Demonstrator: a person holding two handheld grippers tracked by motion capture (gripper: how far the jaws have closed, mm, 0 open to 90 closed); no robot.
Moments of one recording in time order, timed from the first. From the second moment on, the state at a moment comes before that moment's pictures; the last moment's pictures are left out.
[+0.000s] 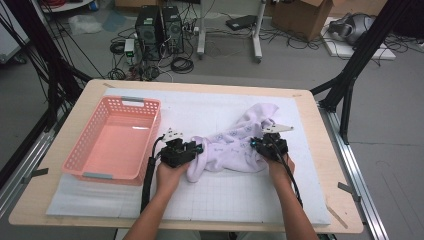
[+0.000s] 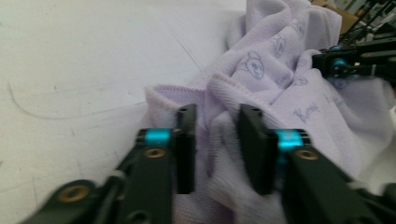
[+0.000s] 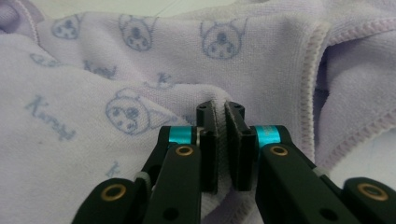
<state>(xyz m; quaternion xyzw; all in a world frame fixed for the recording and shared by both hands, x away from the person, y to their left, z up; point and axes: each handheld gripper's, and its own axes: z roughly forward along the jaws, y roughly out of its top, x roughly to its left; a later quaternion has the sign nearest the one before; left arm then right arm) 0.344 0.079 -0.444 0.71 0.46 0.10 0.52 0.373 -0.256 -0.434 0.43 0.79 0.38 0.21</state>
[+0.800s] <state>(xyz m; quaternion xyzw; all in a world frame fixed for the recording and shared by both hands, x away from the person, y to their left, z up) 0.265 0.097 -0.428 0.76 0.34 0.11 0.54 0.252 -0.349 -0.410 0.40 0.77 0.45 0.22</state>
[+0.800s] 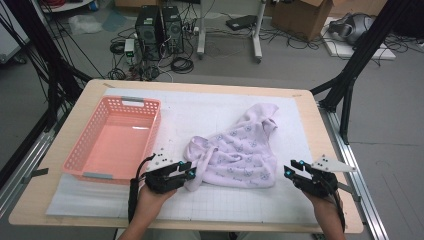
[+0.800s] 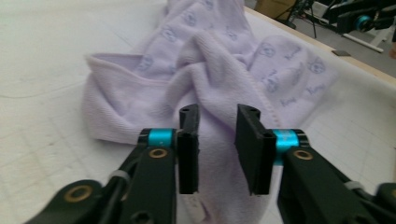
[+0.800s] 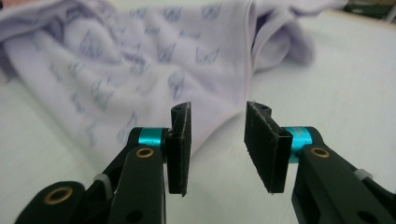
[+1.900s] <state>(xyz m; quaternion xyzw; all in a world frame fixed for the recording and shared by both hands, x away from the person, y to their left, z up) 0.270 0.103 -0.416 0.74 0.38 0.09 0.55 0.245 -0.341 -0.386 0.38 0.79 0.46 0.15</state>
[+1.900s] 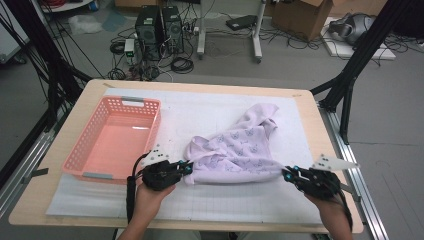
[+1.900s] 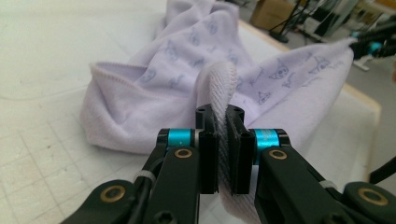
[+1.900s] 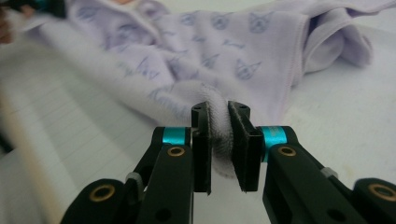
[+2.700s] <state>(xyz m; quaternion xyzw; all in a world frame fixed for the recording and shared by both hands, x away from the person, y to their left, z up) 0.283 0.104 -0.440 0.75 0.41 0.14 0.51 0.313 -0.299 -0.417 0.44 0.77 0.42 0.19</state>
